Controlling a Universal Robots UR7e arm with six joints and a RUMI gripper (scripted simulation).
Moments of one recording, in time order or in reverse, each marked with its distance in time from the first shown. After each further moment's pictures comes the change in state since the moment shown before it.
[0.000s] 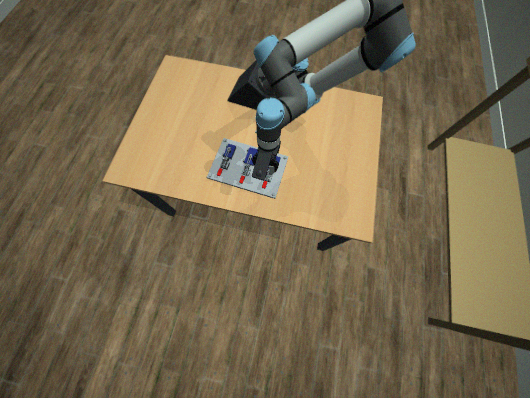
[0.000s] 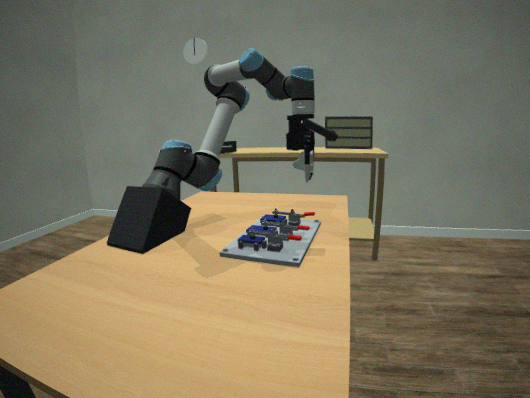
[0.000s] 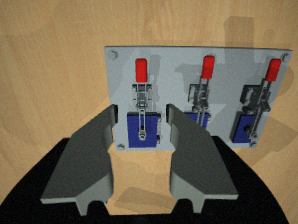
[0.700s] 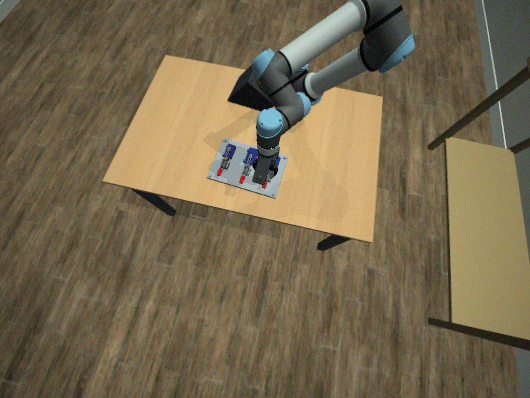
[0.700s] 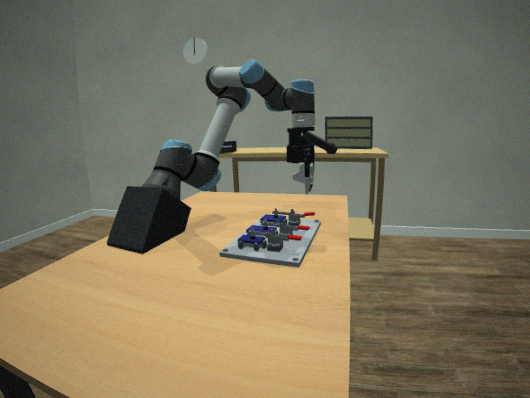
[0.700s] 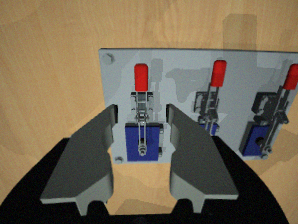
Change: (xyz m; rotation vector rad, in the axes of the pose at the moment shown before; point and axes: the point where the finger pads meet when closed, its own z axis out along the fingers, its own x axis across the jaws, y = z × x) arm 0.000 0.000 0.042 -0.001 0.000 0.000
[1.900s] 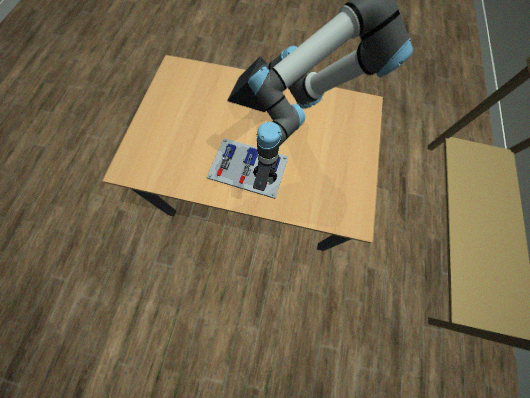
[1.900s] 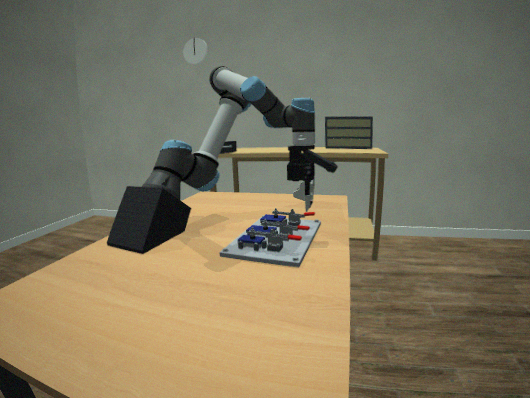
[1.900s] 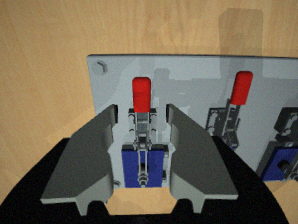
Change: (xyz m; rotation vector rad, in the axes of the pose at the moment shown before) arm -0.001 0.000 0.060 0.000 0.000 0.000
